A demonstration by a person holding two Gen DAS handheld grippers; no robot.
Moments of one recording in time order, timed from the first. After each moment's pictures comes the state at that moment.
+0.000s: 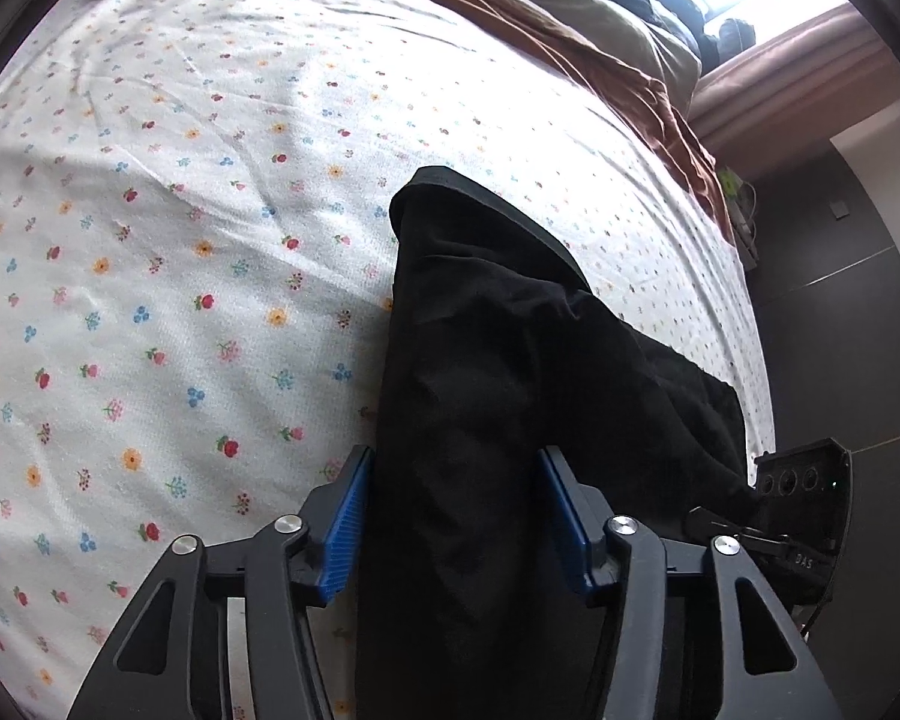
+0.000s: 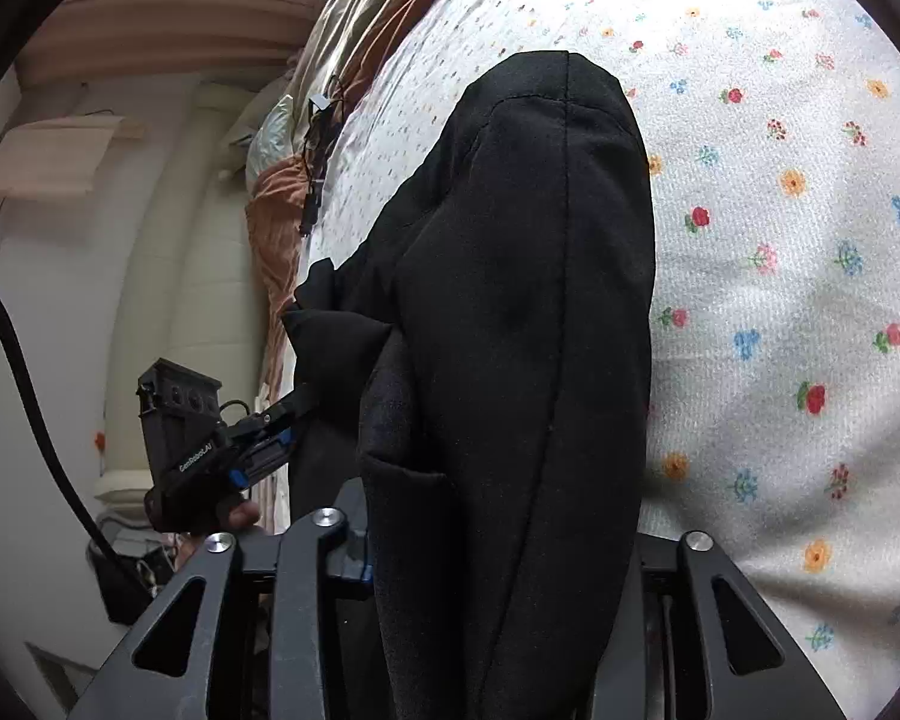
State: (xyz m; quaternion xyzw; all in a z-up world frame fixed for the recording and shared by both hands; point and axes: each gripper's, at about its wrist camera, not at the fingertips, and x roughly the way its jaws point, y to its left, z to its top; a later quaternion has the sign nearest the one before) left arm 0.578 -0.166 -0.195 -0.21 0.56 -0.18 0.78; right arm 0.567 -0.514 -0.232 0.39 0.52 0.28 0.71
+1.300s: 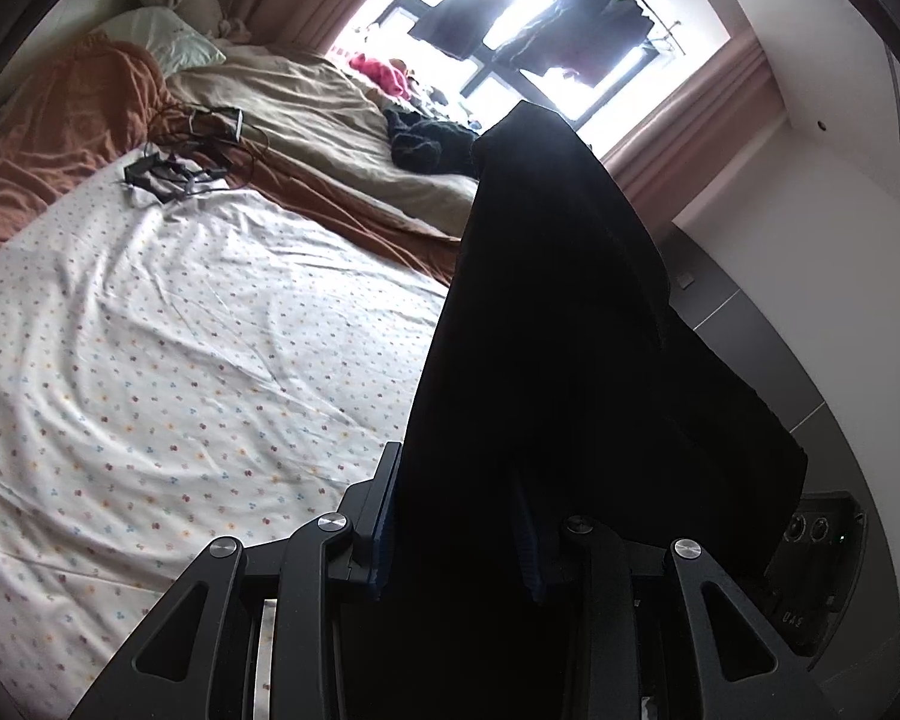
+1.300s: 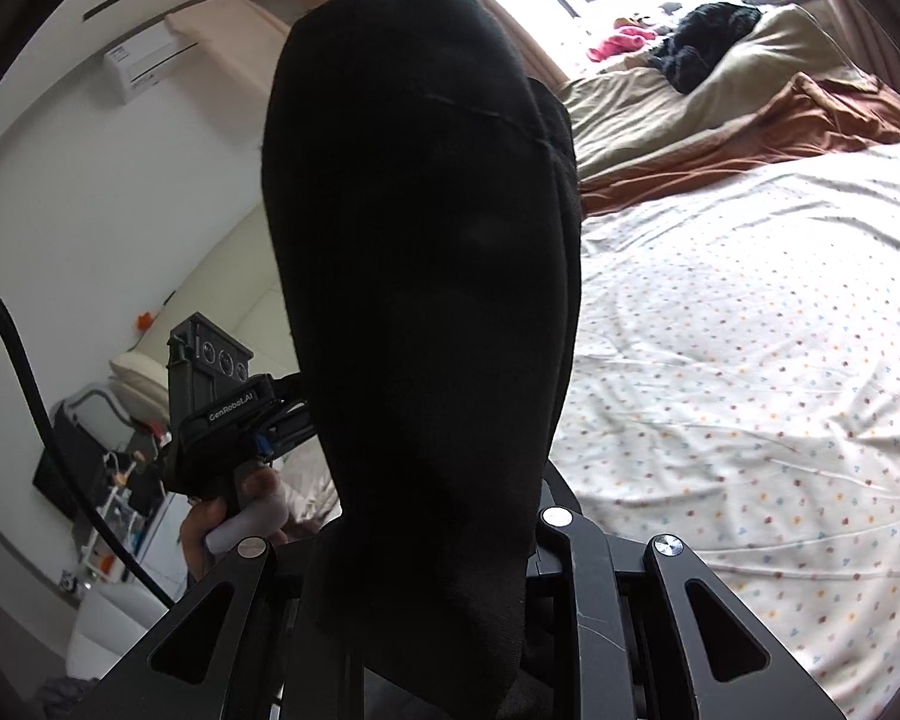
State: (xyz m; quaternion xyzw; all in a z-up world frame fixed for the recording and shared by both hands) left arm 0.391 -0.039 0.034 -0.25 0.36 -0.27 0.86; right arm 0.354 -0.377 0.052 0.23 0.35 0.34 0.84
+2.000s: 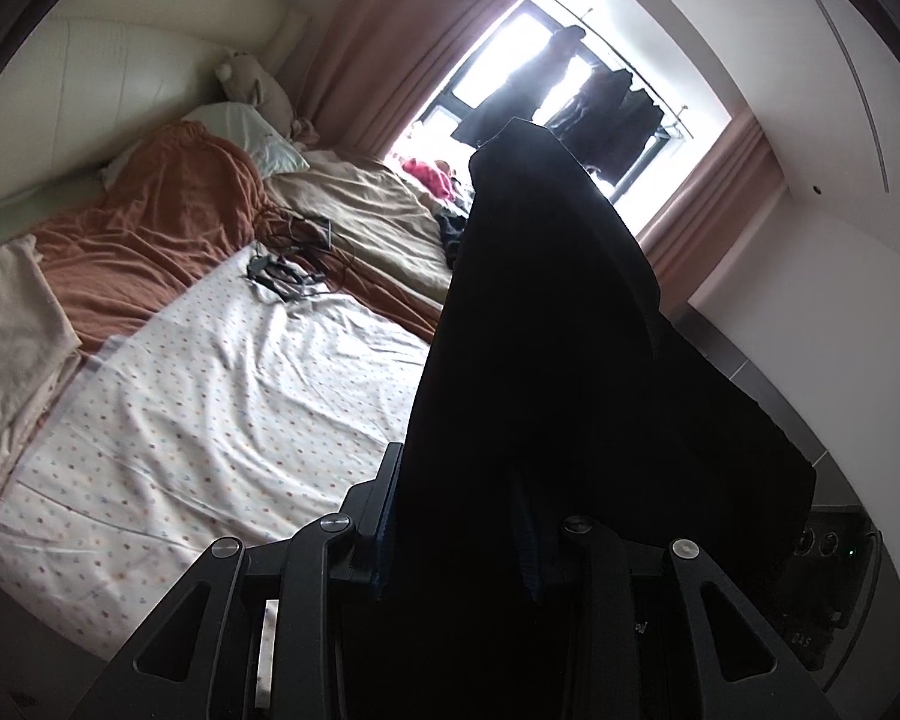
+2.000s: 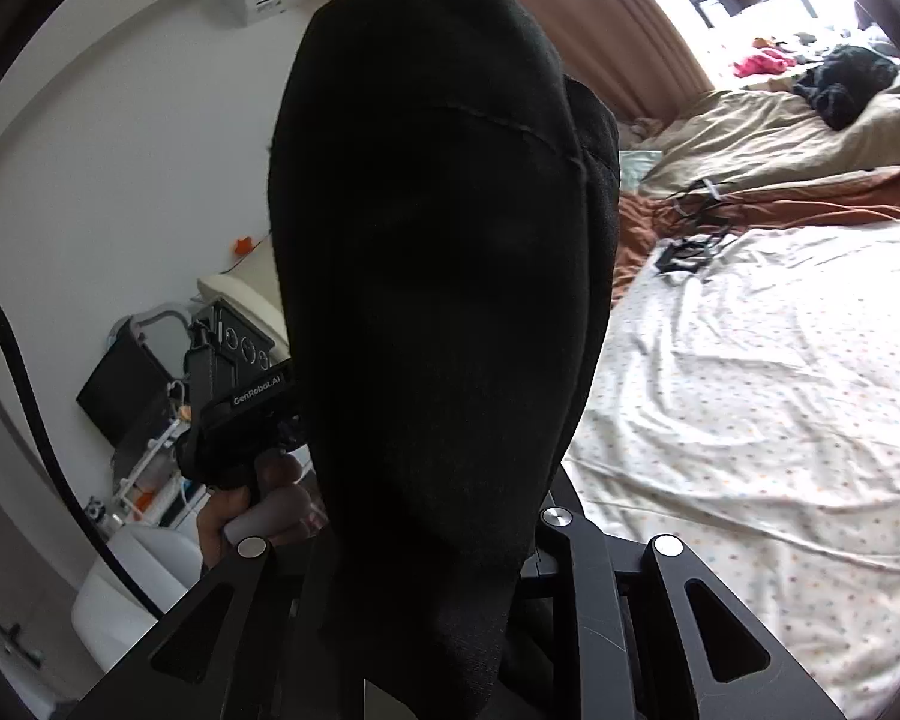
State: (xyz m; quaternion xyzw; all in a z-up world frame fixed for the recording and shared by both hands) left arm 0.280 0.143 0.094 -0.27 0.28 -0.20 0.90; right arm 0.312 -0.201 0.113 0.18 0.31 0.44 0.82
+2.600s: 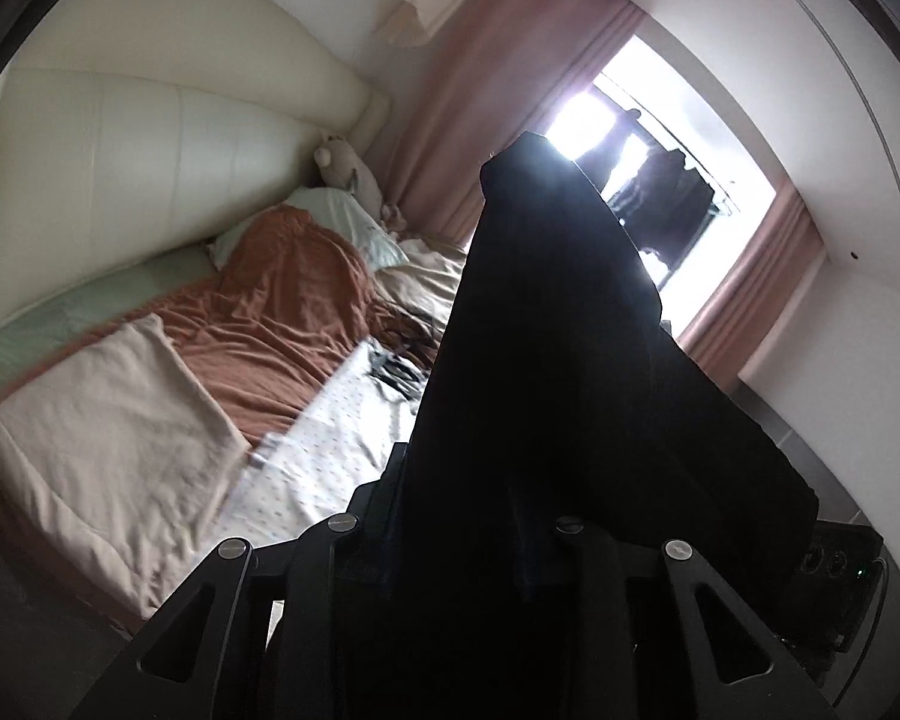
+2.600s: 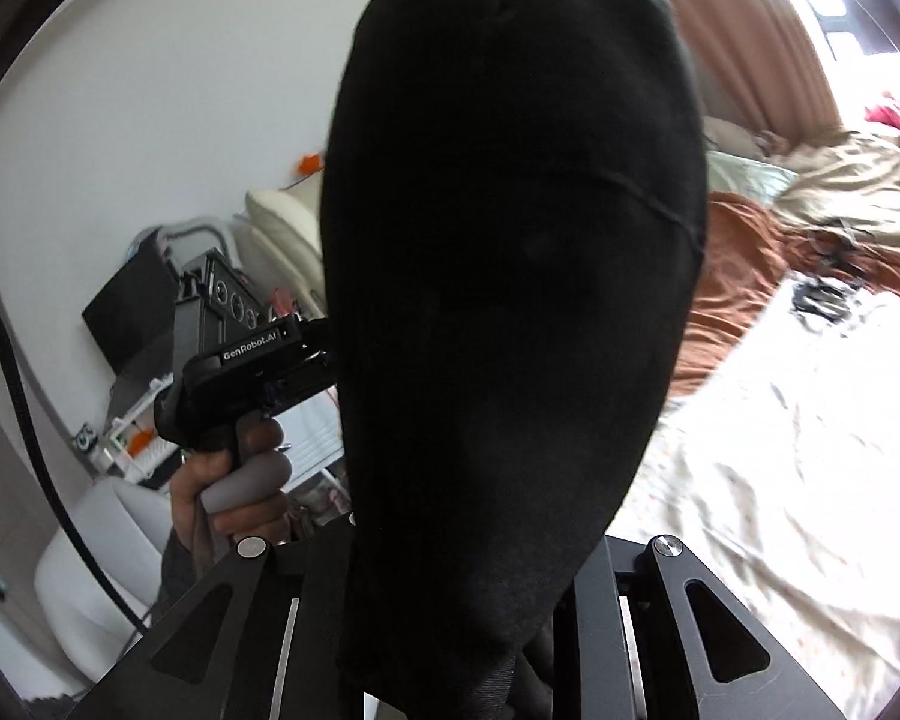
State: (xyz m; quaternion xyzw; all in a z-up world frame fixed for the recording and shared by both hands) left arm 0.257 0.330 0.113 -0.28 0.22 -0.11 0.93; right arm 0.383 -0.030 0.130 0.09 0.29 0.52 0.80
